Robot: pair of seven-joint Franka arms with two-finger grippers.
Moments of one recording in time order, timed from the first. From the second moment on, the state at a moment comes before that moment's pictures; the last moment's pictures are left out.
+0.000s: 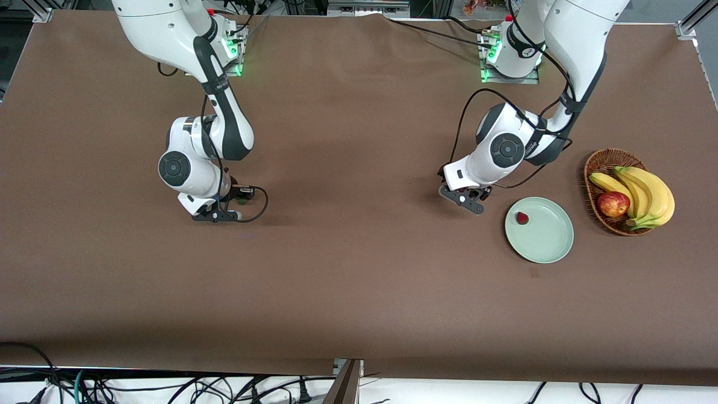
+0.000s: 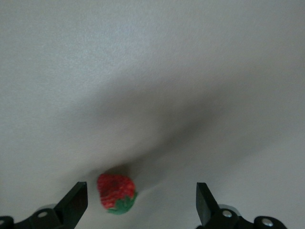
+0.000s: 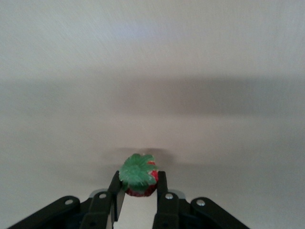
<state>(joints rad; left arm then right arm) -0.10 0.44 -0.30 -2.15 0.09 2.46 0.08 0.64 0.51 -0.35 -2.02 0.39 2.37 0.03</state>
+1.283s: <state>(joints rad) -0.04 0.39 -0.29 -2.08 0.21 2.29 0.21 0.75 0.90 -0.02 -1.32 0.40 2.56 0.86</state>
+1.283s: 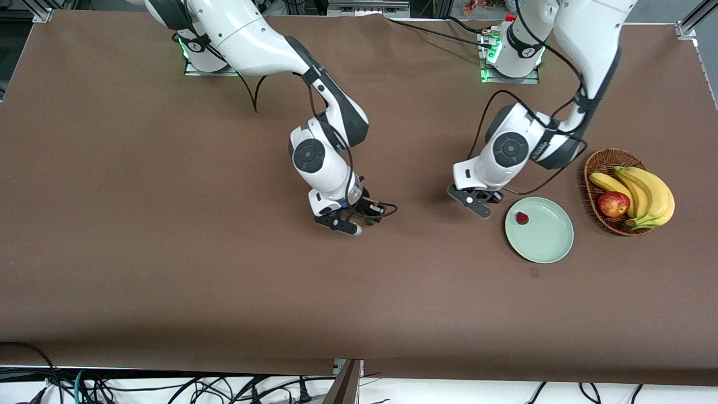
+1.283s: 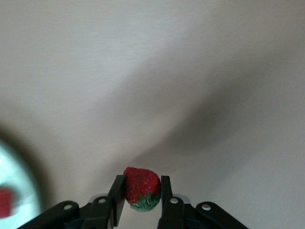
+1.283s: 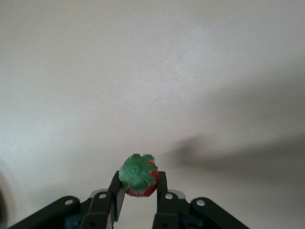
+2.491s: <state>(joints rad) 0.27 0.43 -0.30 -1.90 0.21 2.10 1.02 0.81 0.87 -0.24 -1.09 0.32 2.12 0.92</state>
